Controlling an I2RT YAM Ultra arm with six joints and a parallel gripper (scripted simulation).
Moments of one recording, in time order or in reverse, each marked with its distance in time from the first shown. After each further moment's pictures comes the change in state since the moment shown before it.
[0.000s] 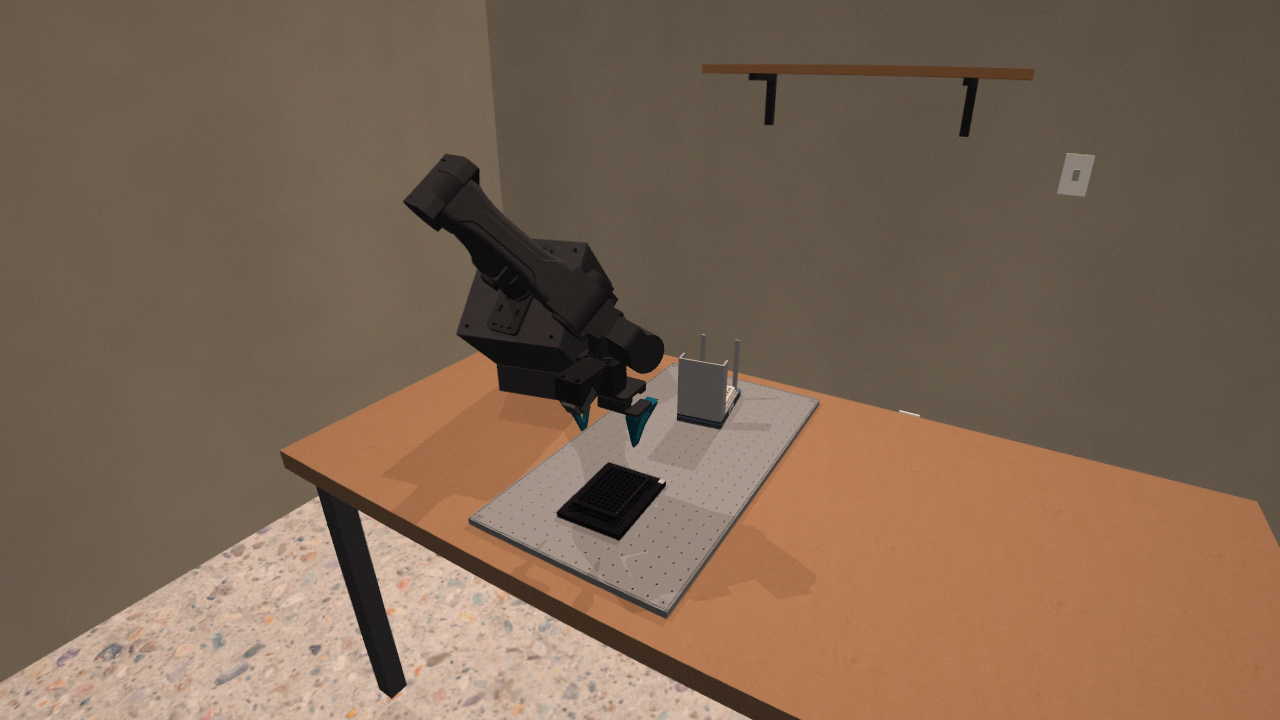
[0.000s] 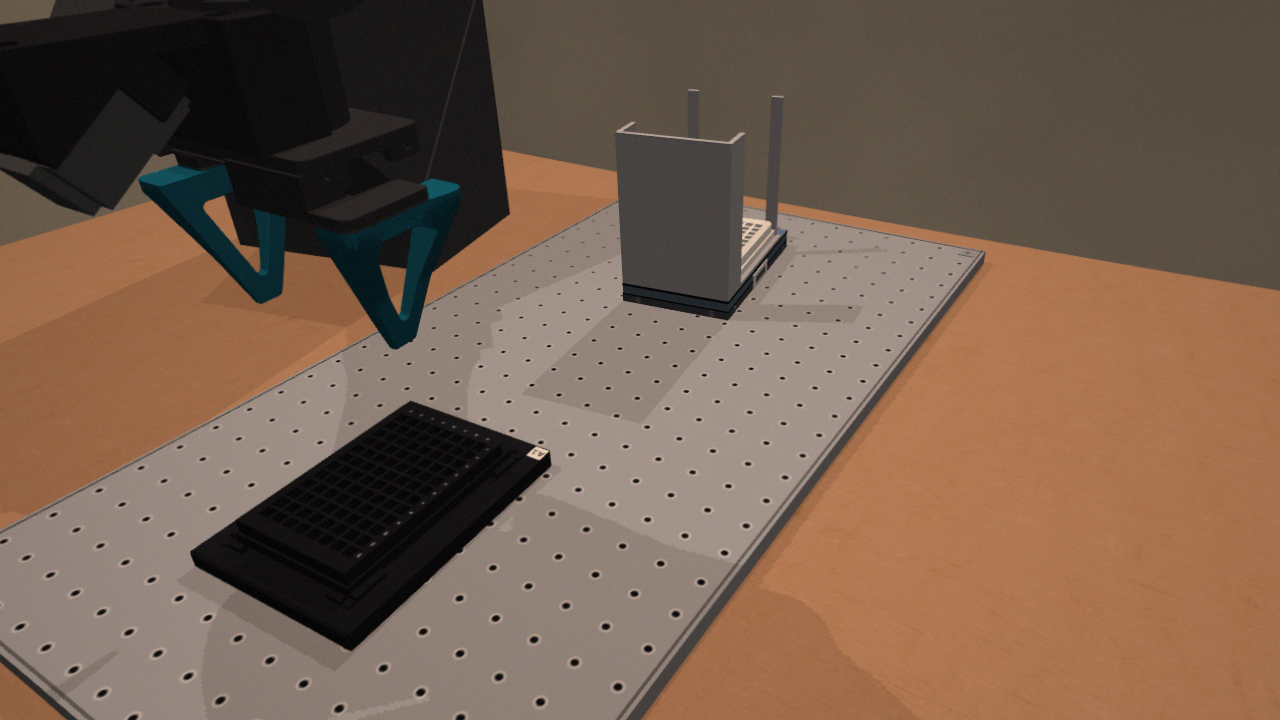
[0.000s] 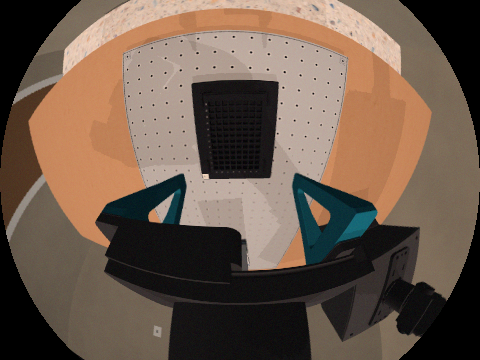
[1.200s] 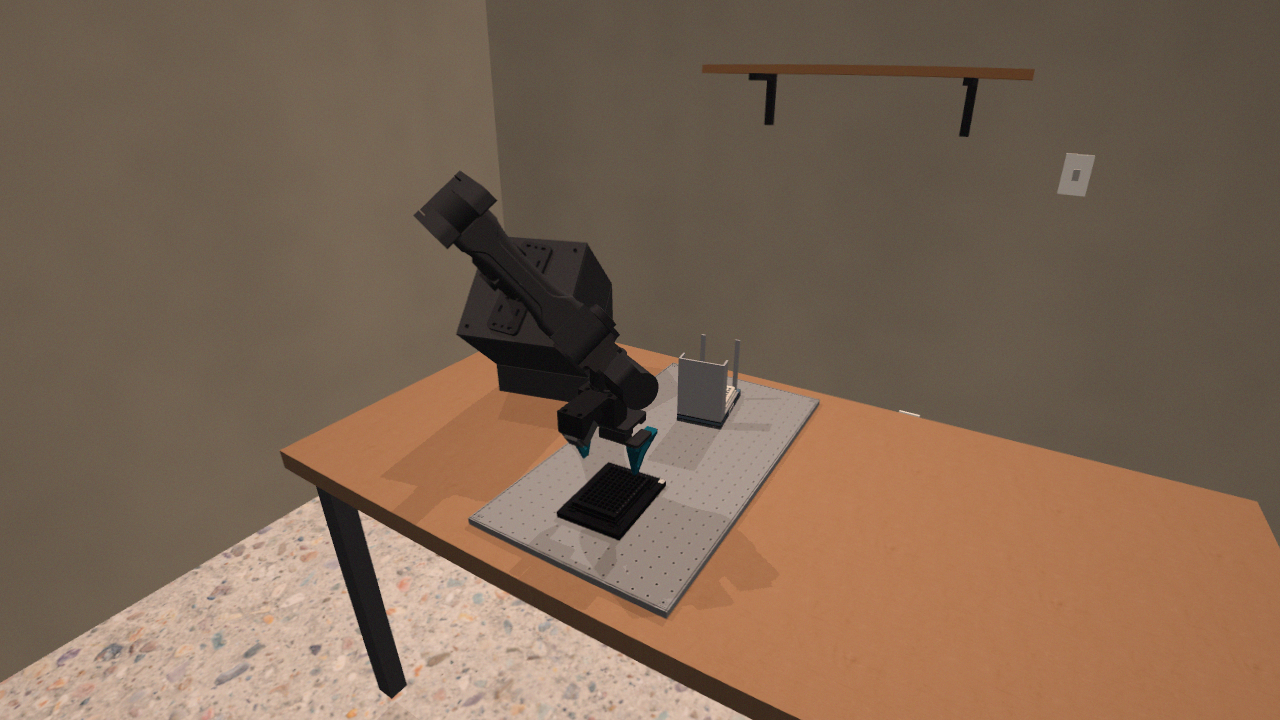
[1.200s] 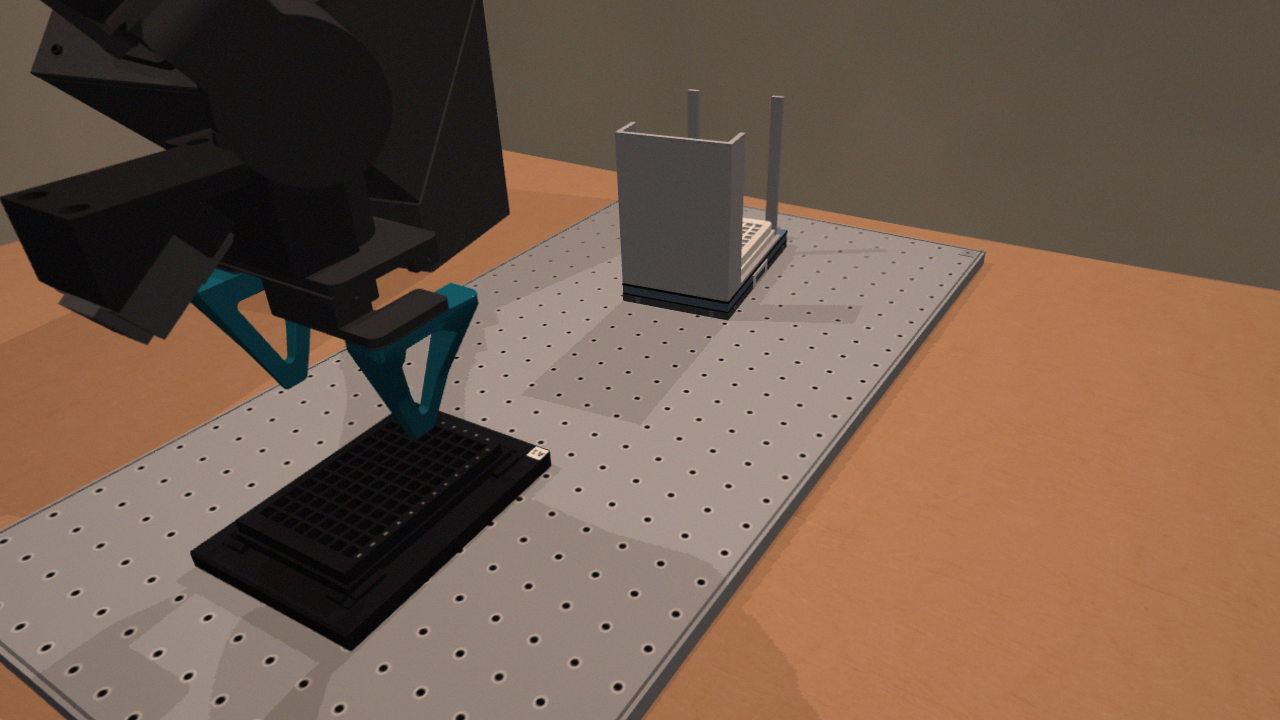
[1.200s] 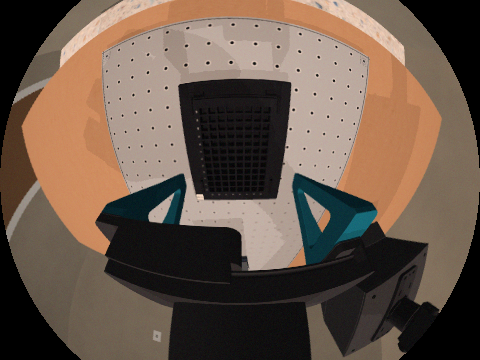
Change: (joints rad) arm -0.102 0.121 -0.024 0.217 -0.047 -0.117
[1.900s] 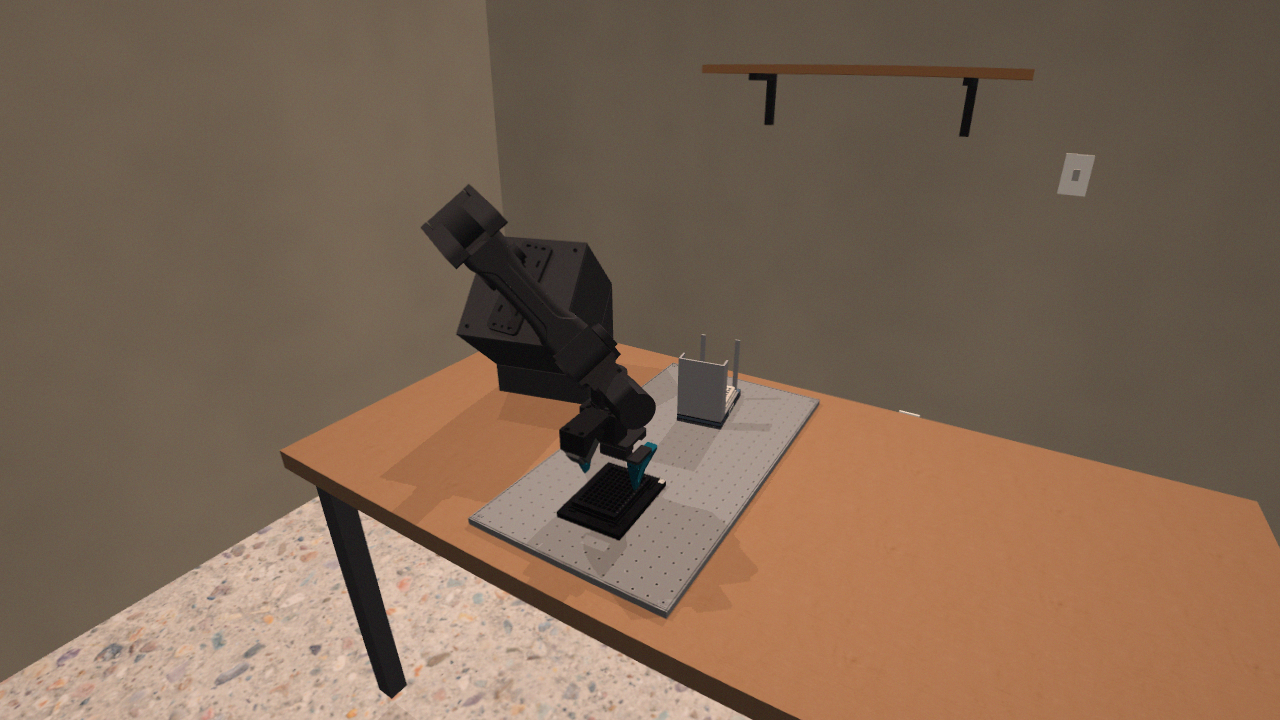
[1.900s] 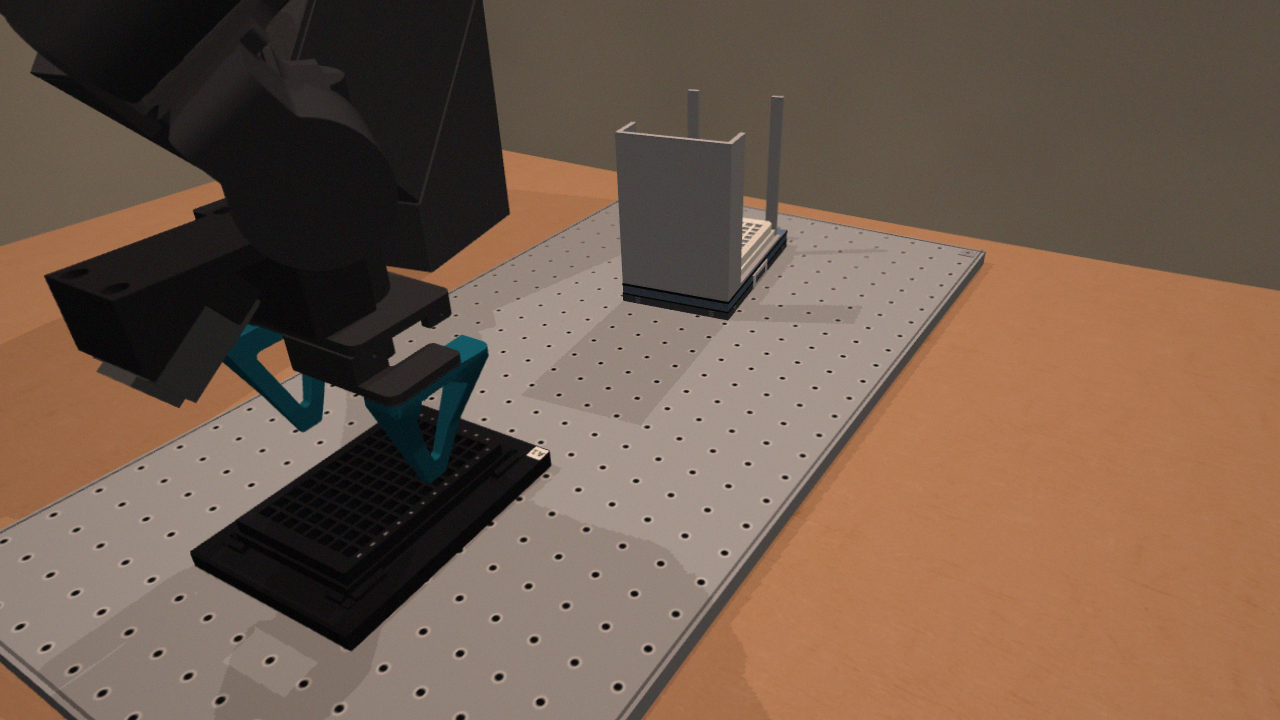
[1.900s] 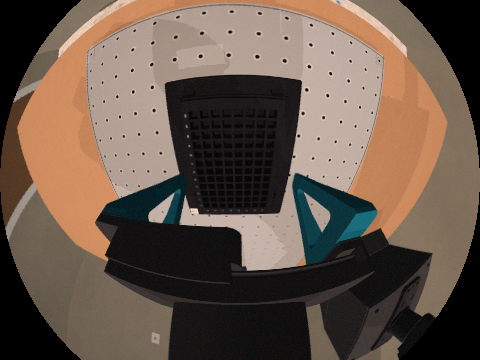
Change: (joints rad) arm -0.051 0.084 0.000 0.114 -0.027 -0.060
